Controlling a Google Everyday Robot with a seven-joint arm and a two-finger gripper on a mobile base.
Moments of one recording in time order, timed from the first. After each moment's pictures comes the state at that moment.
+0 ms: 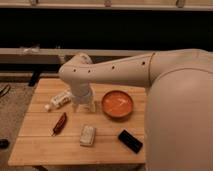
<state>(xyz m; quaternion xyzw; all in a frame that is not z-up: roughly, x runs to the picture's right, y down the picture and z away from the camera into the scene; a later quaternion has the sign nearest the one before) -0.106 0.102 0.704 -0.26 0.23 0.64 0.68</state>
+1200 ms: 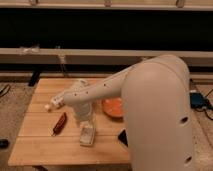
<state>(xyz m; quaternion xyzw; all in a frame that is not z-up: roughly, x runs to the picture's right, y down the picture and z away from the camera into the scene) -0.101 0.204 0.781 -0.24 0.29 0.67 0.64</state>
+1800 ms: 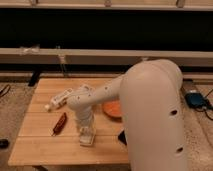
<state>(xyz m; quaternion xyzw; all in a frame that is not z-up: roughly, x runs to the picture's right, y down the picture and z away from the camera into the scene) -0.108 0.234 0.798 -0.28 0.30 0.68 0.61</state>
